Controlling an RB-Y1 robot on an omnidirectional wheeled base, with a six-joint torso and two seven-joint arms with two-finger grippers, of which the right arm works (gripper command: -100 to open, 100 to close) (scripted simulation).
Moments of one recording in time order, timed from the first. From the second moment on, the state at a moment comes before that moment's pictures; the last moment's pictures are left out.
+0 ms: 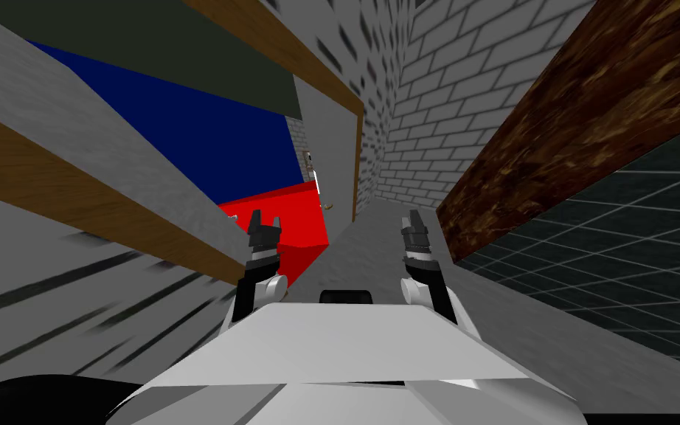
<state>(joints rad) 0.50 -0.02 -0.03 -2.21 0.10 -0.46 0.13</state>
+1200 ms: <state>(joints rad) 0.39 -0.06 -0.02 -1.95 0.06 -0.51 0.12</state>
